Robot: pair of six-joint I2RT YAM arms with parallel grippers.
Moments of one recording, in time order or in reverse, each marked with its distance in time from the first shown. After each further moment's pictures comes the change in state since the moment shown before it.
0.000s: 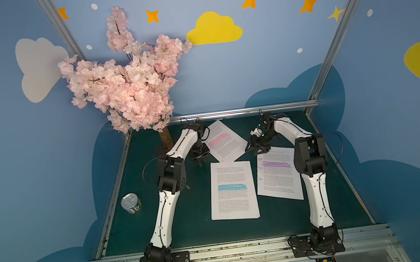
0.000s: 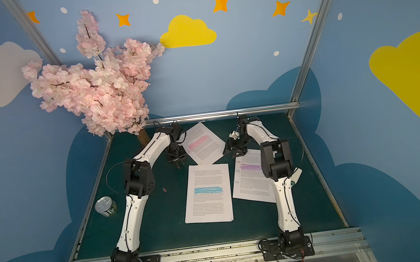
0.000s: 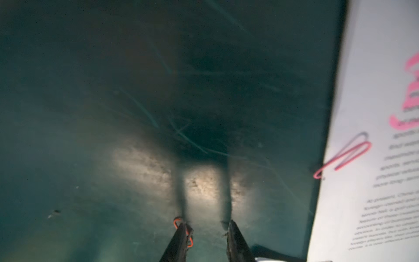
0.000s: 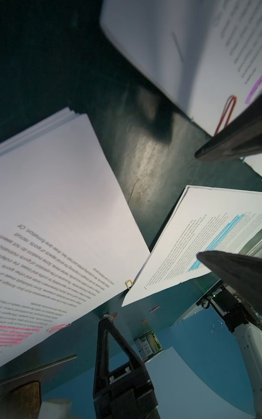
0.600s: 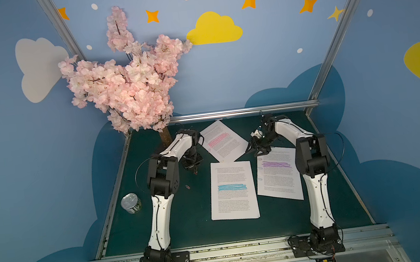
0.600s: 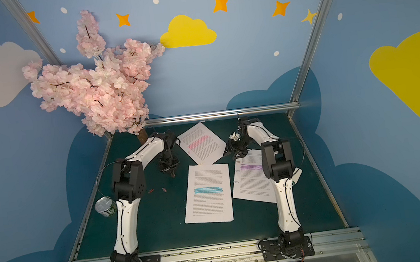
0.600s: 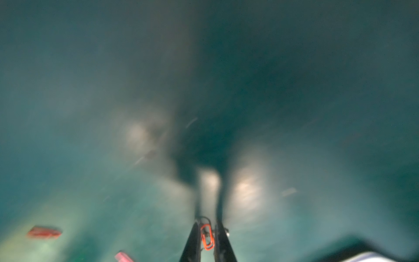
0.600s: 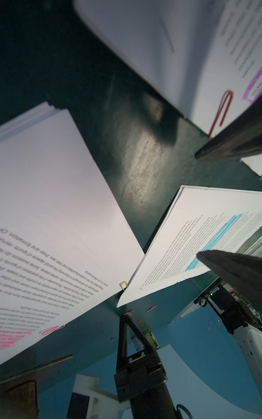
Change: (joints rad) left arm 0.034 -0.240 -0.463 0.064 -0.047 -0.011; right arm 0.000 -0.031 -0.062 0.034 -0.012 0.005
